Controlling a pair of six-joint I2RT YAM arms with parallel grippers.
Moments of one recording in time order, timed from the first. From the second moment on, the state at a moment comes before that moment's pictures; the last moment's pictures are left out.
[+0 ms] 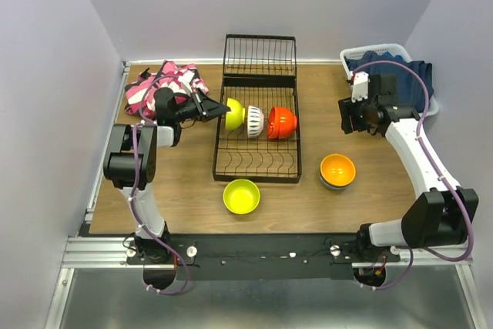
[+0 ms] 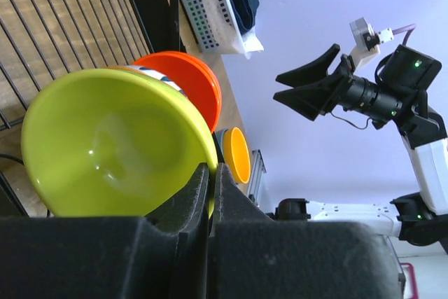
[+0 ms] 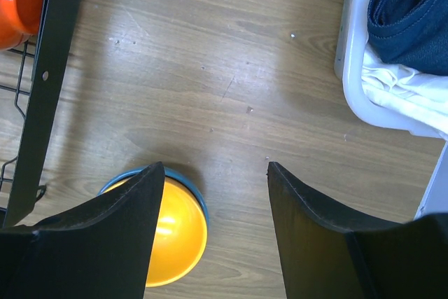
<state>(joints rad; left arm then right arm) -0.06 1.90 0.94 0.94 1.04 -1.17 0.06 1.36 1.20 -0.70 -0.06 -0.23</state>
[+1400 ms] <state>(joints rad) -0.08 2.00 1.07 0.58 1.01 -0.93 0.06 1.40 1.23 -0.70 -0.06 -0.23</state>
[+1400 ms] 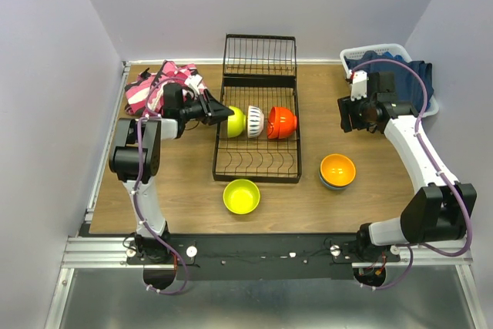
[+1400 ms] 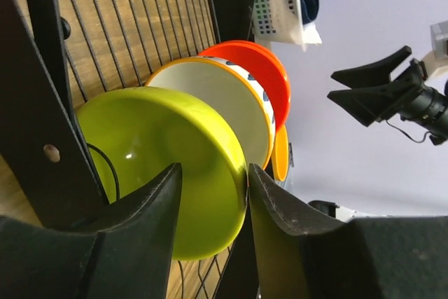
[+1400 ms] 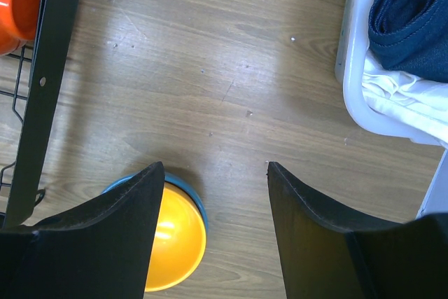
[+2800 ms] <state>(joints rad) -0.82 1.09 0.83 -0.85 0.49 0.76 0.06 1.16 1.09 -0.69 -0.12 -0.23</state>
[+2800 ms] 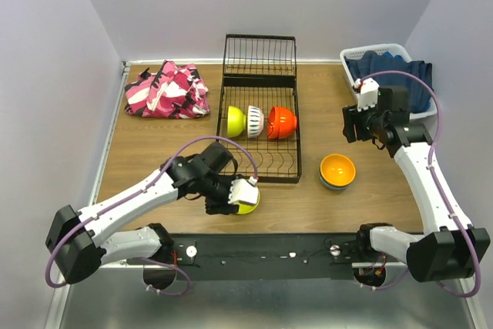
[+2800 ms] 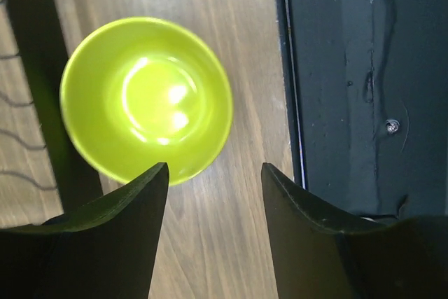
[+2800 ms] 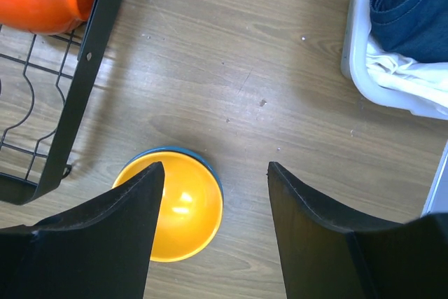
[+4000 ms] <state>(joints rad) -1.00 1.27 0.75 -0.73 0.33 0.93 0.06 1.01 0.97 -0.68 -0.13 -0.20</state>
